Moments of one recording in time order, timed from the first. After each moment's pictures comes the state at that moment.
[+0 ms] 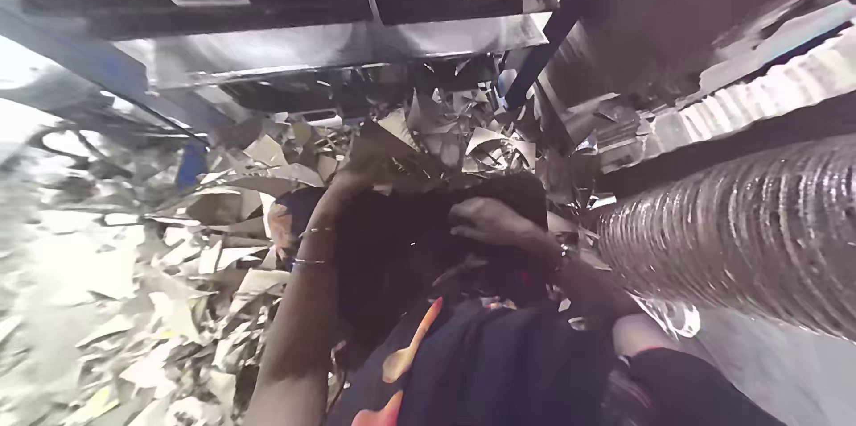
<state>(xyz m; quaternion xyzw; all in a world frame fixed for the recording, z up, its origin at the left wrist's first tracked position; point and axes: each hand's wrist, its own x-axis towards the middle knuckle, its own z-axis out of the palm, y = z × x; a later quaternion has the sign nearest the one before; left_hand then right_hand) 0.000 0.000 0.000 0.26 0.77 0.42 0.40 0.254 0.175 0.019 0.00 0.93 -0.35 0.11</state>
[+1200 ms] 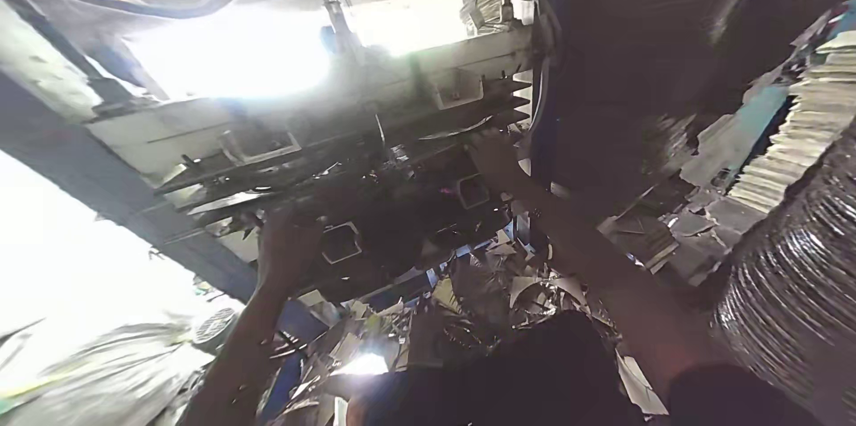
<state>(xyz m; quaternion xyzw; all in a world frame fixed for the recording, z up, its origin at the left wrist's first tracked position) -0.118 -0.012 0.273 0.38 0.84 0.34 -0.18 0.086 0.348 0.275 0.21 0.90 0.00 -0.37</state>
